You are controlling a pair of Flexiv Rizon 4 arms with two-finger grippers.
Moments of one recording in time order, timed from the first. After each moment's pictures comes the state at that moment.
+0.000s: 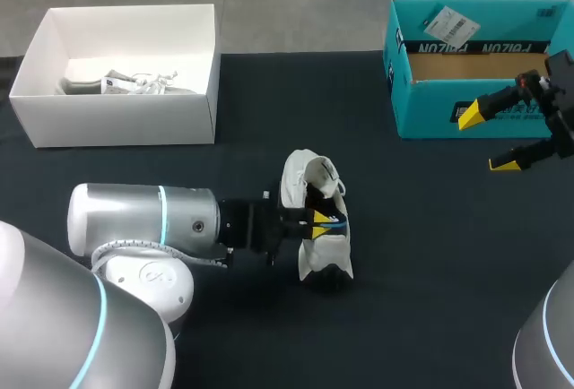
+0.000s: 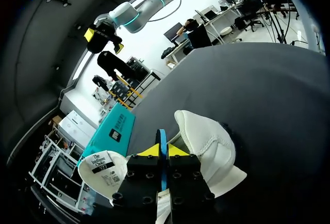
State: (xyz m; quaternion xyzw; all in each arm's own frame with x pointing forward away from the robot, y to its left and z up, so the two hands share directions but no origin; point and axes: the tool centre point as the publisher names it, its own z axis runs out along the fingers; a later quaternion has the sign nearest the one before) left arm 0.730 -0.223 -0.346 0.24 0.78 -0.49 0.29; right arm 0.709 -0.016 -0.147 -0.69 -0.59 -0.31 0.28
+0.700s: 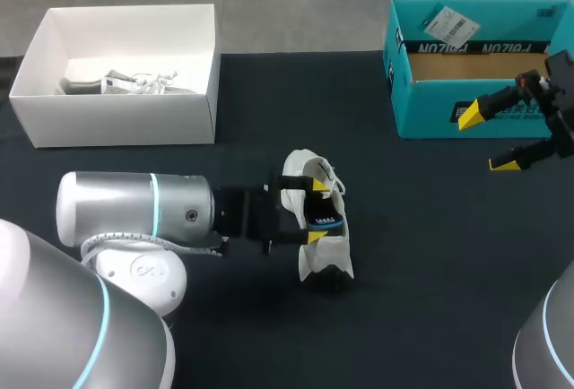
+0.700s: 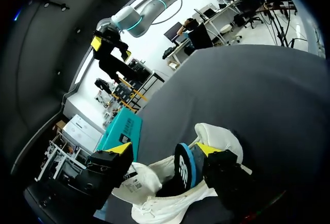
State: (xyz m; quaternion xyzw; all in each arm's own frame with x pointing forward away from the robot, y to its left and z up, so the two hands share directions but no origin) left arm 0.732 -0.217 -0.309 0.25 0.77 -0.49 0.31; right arm 0.709 -0.016 -0.147 -0.69 -0.59 -0.31 0.28
